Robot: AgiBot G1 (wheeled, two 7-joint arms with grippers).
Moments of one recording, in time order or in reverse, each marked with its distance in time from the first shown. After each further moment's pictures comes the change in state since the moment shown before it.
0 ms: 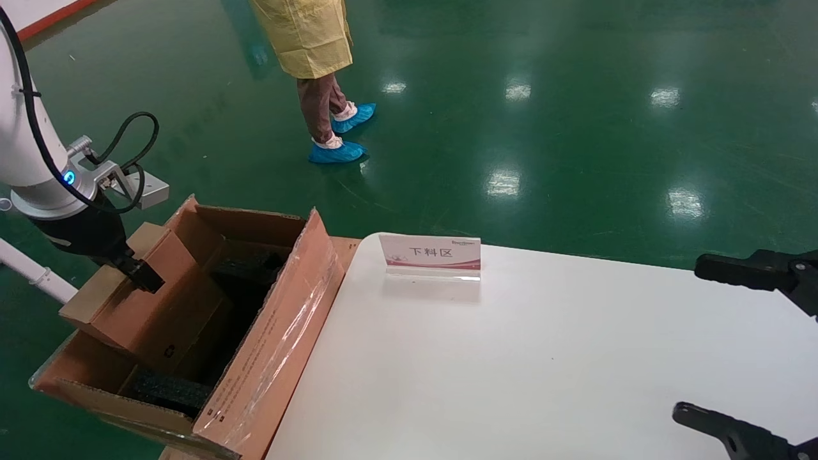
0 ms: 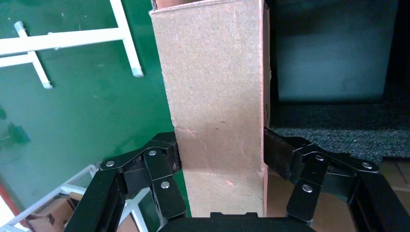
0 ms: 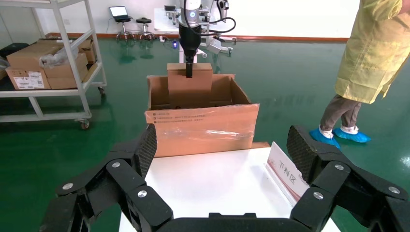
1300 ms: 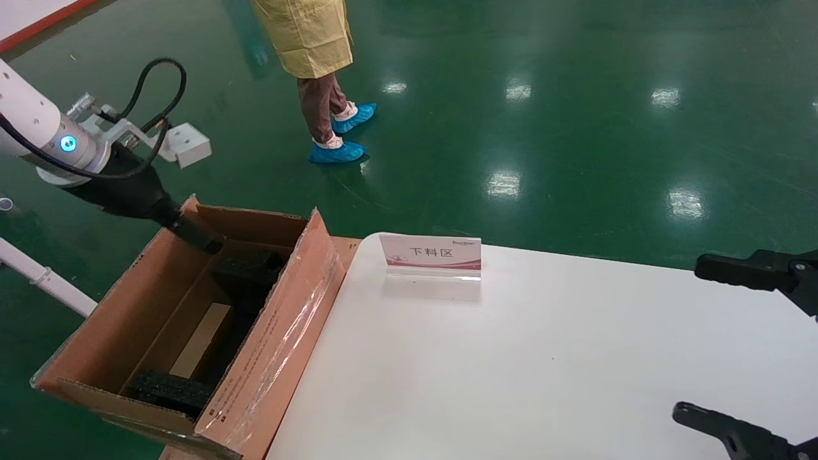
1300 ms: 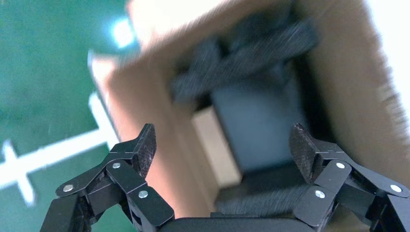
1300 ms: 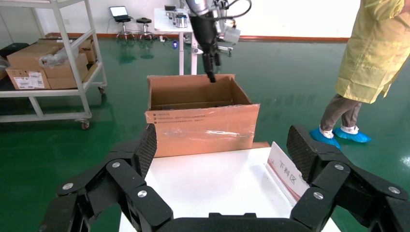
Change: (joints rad) left arm -0.177 -0.150 -0.132 -0.268 -0.120 -0.123 0.218; right arm 0.001 0.000 -0.001 -0.001 0.000 0.000 -0.001
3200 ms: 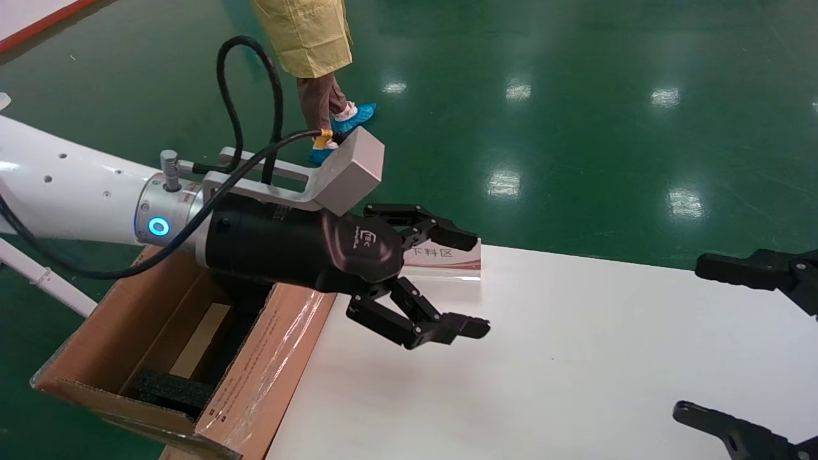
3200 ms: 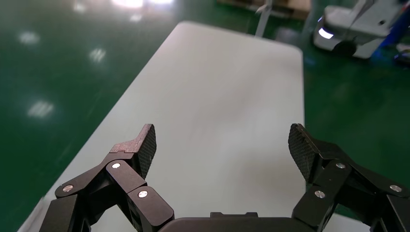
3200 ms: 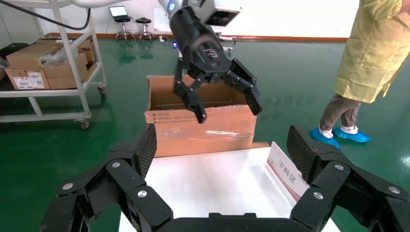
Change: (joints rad) left arm 0.796 -0.156 -1.369 -0.468 -0.269 0.245 0.523; right arm 0.001 0.001 -0.002 -0.001 0.001 0.001 -0.002
